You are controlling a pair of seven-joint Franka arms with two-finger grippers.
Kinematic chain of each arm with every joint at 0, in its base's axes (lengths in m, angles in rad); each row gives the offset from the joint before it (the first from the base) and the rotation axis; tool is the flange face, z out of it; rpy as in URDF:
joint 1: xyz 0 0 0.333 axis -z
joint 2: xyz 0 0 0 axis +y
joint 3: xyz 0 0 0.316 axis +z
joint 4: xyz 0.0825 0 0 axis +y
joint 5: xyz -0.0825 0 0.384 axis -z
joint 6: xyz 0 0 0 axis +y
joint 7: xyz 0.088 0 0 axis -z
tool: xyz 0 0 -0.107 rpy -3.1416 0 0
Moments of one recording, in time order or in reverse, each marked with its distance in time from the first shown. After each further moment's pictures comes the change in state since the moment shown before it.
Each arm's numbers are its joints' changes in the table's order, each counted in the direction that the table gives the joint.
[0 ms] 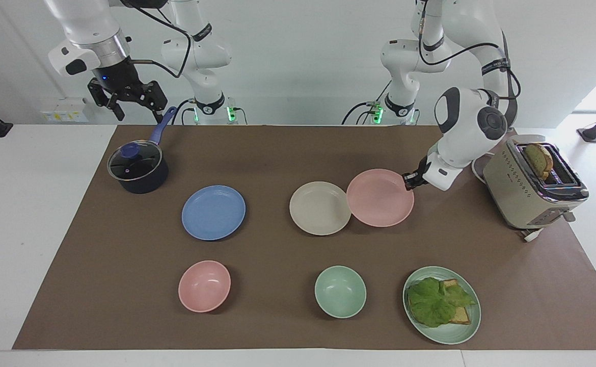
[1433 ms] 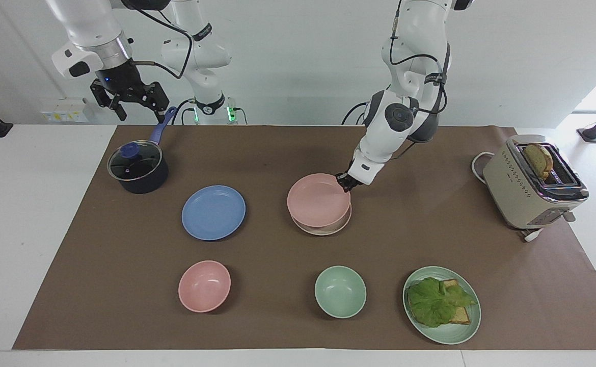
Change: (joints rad) left arm 0.293 0.058 0.000 0.076 0.074 -0.285 -0.236; right arm -0.001 -0.010 0.001 0.021 0.000 -0.001 0.000
